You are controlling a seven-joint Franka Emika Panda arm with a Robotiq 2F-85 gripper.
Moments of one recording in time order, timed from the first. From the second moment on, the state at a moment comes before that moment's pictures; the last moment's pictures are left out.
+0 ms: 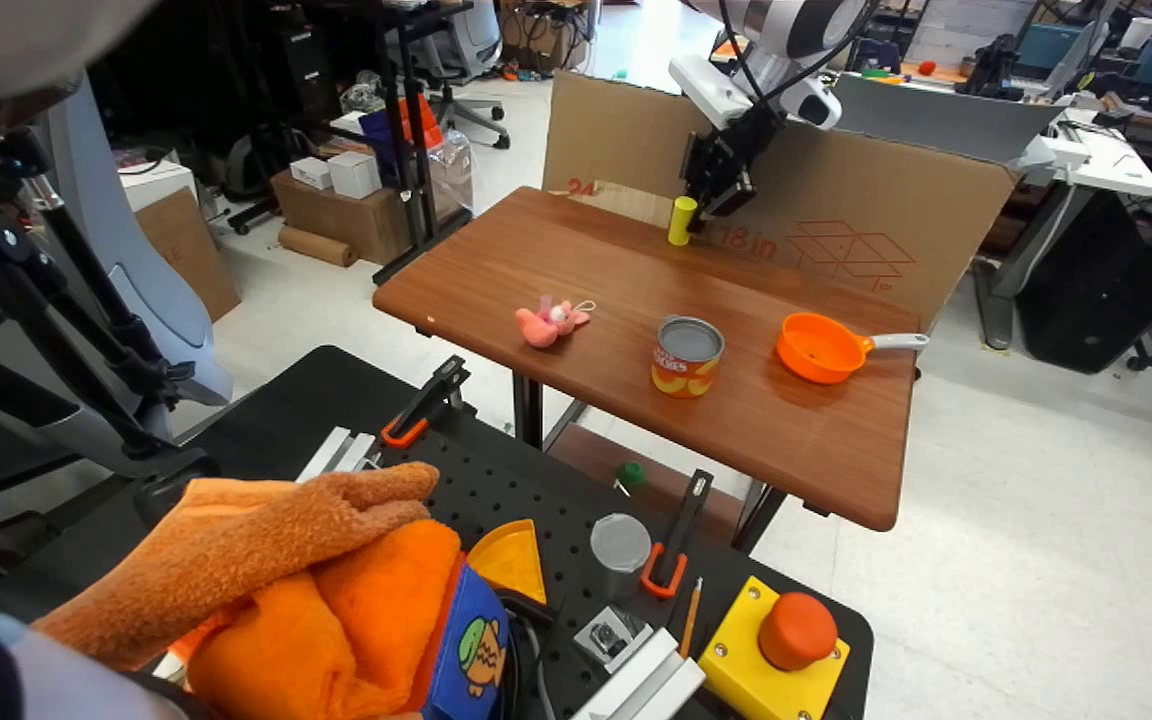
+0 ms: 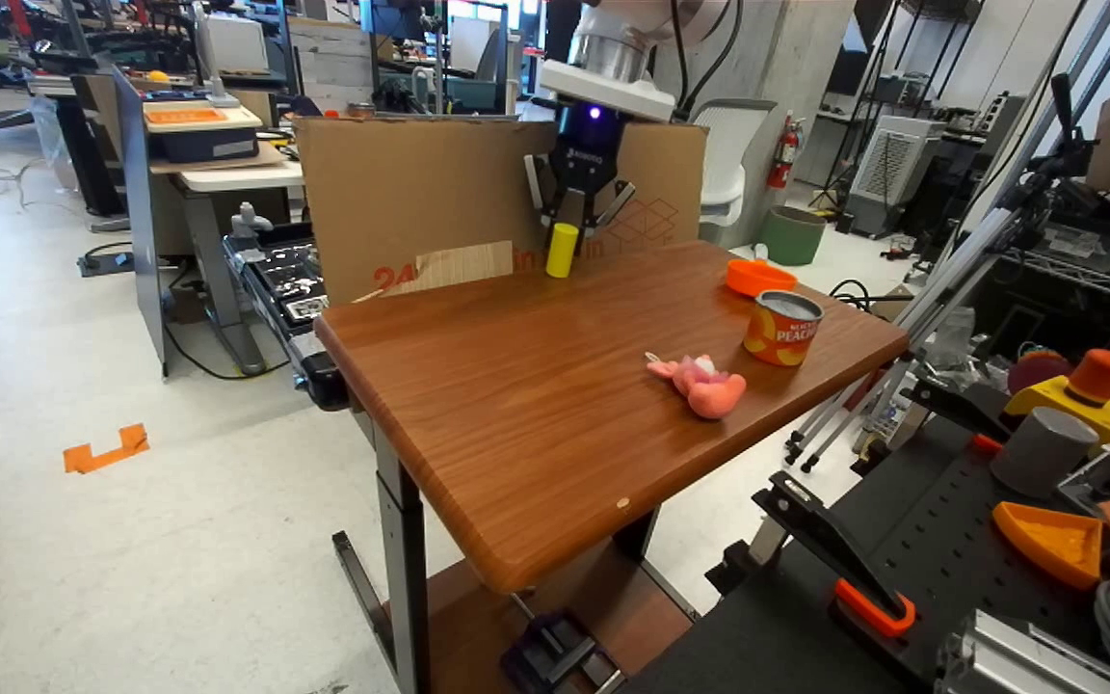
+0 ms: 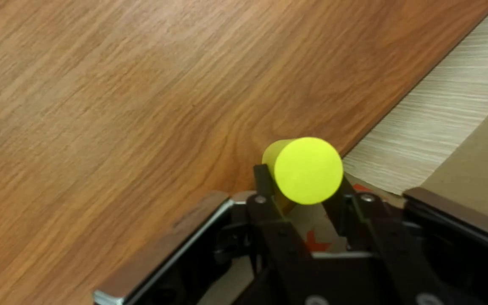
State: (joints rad) arm 0.00 1.09 -0.03 -1.01 0.29 1.94 0.55
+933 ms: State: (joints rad) arm 0.07 0.83 -0.04 -1.30 0.15 1.90 0.44
